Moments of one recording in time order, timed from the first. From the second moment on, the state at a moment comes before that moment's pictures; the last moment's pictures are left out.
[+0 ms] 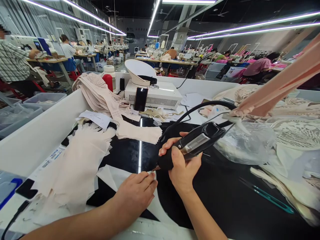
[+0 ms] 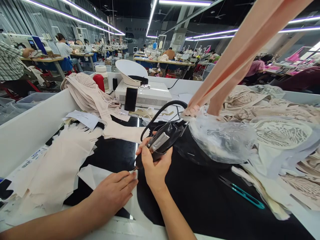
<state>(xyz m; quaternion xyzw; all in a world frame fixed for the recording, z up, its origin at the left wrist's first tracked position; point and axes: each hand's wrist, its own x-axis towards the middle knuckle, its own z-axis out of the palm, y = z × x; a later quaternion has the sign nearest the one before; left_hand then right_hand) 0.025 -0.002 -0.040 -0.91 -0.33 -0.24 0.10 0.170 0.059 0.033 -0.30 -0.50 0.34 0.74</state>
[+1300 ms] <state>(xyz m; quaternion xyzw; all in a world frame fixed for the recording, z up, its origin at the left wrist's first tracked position) 0.023 -0.007 -0.015 -0.95 -0.21 -0.23 -0.04 0.211 -0.010 0.047 -0.33 -0.47 0.33 0.74</state>
